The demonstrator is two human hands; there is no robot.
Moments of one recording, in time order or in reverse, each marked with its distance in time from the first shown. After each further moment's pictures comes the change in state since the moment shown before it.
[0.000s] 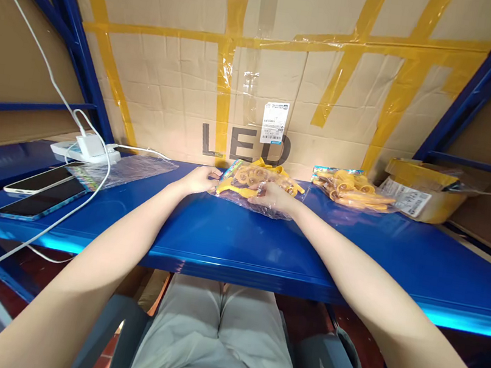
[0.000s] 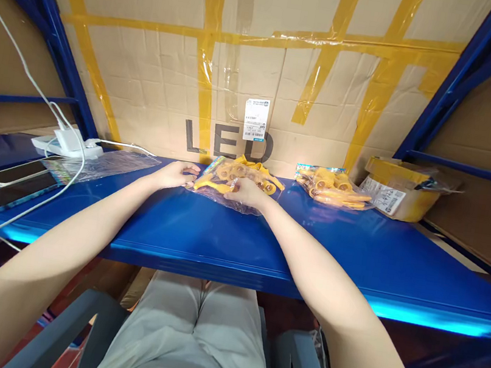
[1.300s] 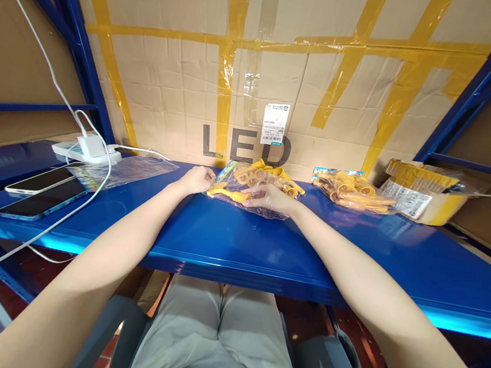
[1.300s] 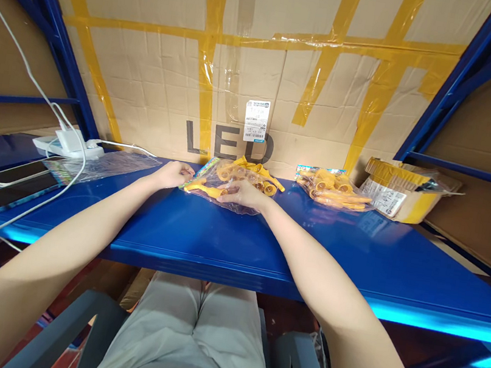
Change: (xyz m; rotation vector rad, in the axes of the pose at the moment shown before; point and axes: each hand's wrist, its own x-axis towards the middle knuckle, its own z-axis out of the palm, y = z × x) left_hand 0.005 -0.009 -0.006 0.253 0.032 -0.021; right_hand -0.004 -0.007 -0.001 0.339 -0.136 0.077
